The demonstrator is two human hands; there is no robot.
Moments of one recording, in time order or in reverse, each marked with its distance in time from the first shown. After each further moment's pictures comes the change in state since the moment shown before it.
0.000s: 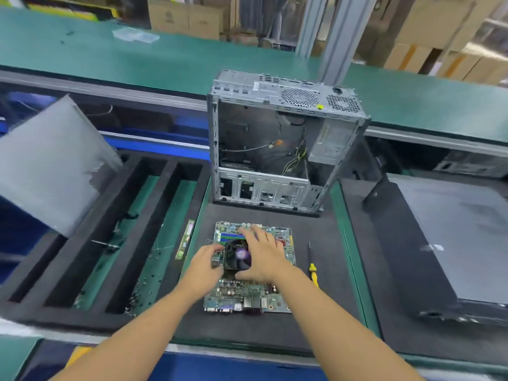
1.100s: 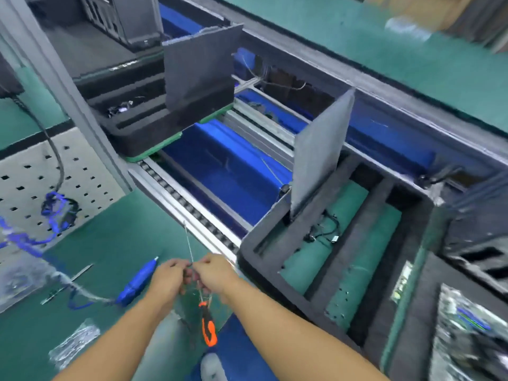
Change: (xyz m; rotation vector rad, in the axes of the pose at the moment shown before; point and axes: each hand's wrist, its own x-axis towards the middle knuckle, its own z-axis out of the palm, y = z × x) left_hand -0.200 -0.379 -0.315 -0.833 0.688 -0.789; right_hand 0.068 -0.556 0.232 0.638 -0.641 -0.021
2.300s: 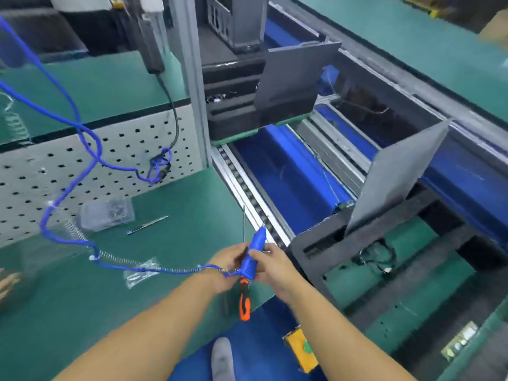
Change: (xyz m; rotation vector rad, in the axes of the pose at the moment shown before) left_hand -0.035 -0.019 -0.009 -0.642 -0.264 -0.129; right_hand -0.030 0.012 -0.004 0.232 -0.150 -0.083
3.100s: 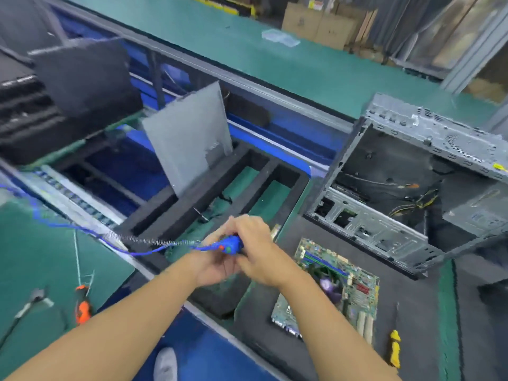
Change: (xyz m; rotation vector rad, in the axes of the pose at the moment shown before) left_hand -0.074 -0.186 0.323 0.174 -0.697 -0.198; right_hand -0.271 0.048 -0.302 -0.927 0.396 -0.714
